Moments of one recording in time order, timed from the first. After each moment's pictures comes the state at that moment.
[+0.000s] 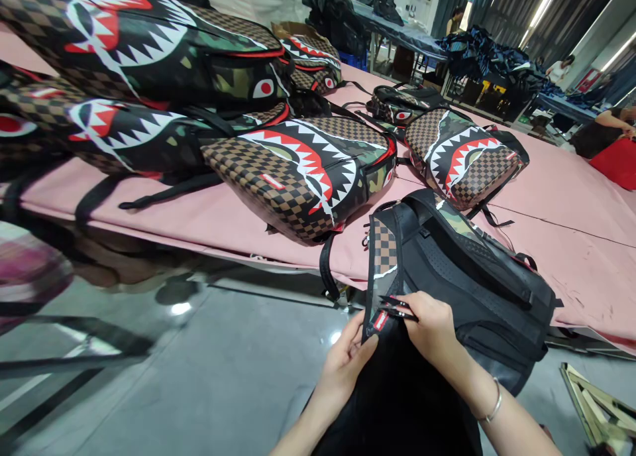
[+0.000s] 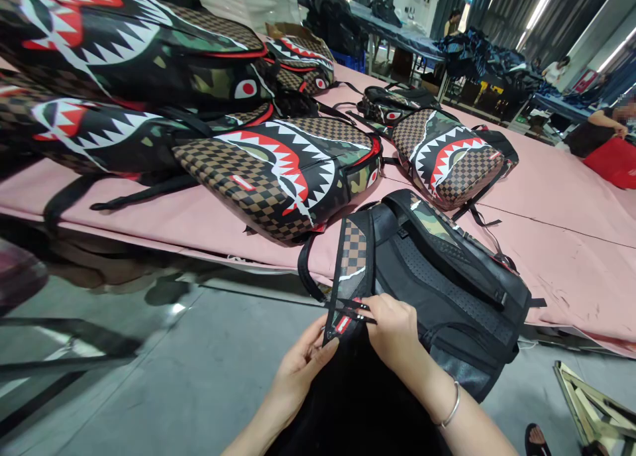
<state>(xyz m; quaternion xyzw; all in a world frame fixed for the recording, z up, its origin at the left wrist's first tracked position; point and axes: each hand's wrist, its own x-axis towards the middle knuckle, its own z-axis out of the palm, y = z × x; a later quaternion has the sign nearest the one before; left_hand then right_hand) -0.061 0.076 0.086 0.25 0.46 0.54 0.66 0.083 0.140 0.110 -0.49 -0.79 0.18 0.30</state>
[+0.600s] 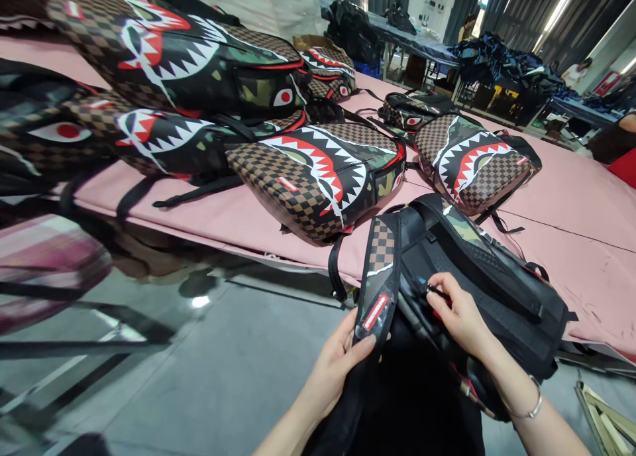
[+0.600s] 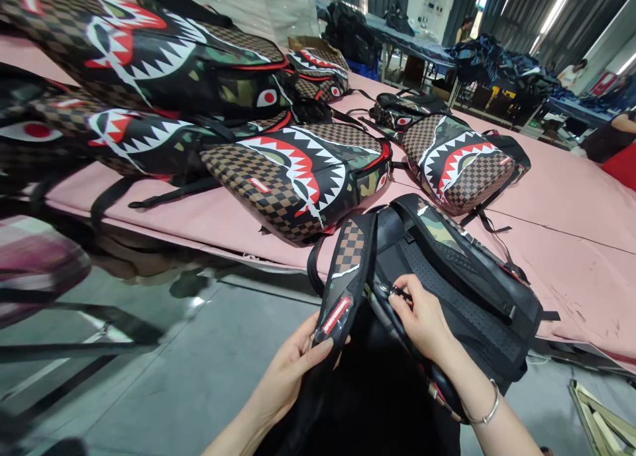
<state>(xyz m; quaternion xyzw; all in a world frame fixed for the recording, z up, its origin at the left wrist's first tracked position) -0.079 0.083 0.100 0.25 0.43 0.53 0.69 0.123 0.166 0.141 -0.51 -0.74 0.37 0.24</state>
